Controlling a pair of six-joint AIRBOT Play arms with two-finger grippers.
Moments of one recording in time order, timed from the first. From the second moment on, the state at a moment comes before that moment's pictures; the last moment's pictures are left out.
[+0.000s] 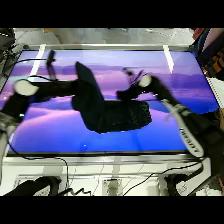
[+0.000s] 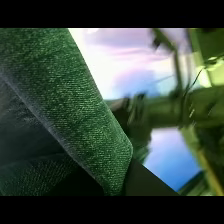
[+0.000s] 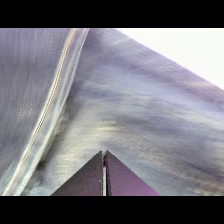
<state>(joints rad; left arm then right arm) -0.24 -1.19 1.18 0.61 -0.81 -1.25 0.29 -1.74 1.61 -1.08 1.06 1.45</state>
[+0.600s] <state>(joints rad) -0.84 -1.42 1.23 0.44 -0.33 -1.18 -0.14 -1.53 1.61 -1.18 1.10 1.45</state>
